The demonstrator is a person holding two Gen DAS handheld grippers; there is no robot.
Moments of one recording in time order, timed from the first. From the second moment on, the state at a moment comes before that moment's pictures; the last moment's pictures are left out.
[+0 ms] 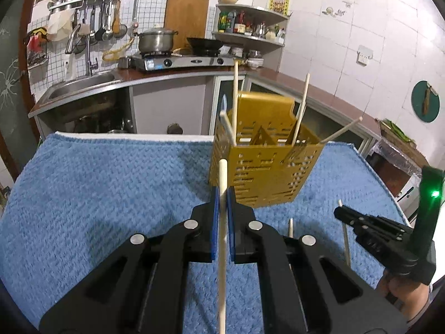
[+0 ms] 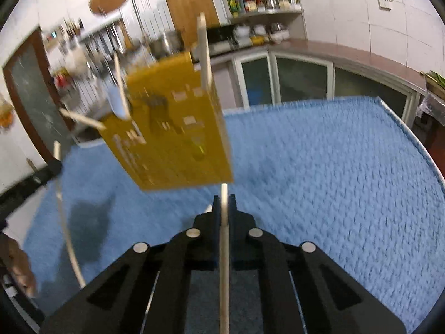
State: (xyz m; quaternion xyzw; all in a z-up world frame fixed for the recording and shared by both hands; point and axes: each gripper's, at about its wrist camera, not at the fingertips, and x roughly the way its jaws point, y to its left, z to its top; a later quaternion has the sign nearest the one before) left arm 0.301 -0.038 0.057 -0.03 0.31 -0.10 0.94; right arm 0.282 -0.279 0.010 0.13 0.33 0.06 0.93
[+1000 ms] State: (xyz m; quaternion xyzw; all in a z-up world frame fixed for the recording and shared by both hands) left arm 0.353 -0.069 0.204 -0.05 0.07 -0.12 0.99; right arm 0.286 -0.273 0.218 0.10 0.01 0.08 0.99
